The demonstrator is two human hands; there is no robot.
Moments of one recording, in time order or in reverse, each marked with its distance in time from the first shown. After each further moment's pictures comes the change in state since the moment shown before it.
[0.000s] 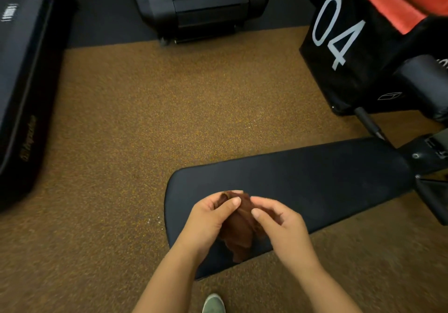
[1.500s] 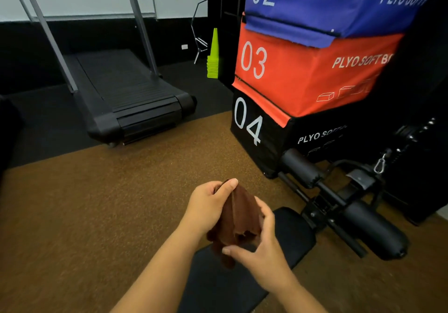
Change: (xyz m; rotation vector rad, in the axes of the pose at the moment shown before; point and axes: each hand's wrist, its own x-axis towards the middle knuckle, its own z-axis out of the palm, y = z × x) left_hand 0.005 0.278 0.198 0.512 -0.118 0.363; right_hand -0.021 -0.228 -0.140 -0.026 0.157 -0.263
